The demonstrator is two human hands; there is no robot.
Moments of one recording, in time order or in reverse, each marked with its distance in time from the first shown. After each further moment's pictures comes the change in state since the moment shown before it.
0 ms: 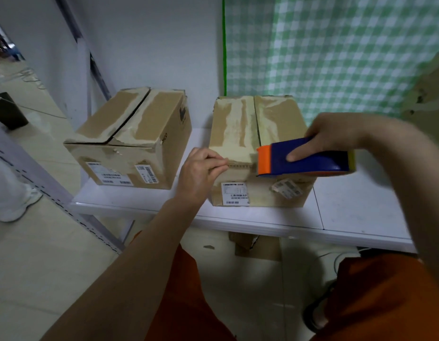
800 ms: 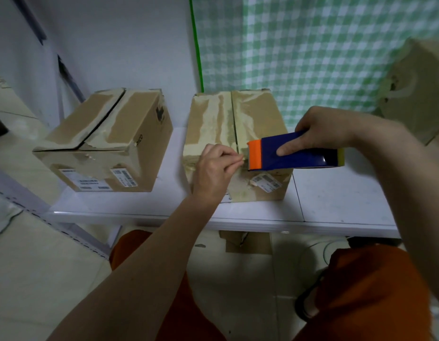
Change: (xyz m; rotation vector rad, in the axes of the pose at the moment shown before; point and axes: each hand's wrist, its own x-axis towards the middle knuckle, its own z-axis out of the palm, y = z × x) left_hand 0.012 0.045 0.065 -0.023 0.059 0.118; right_hand -0.009 0.040 0.002 0.099 0.093 0.005
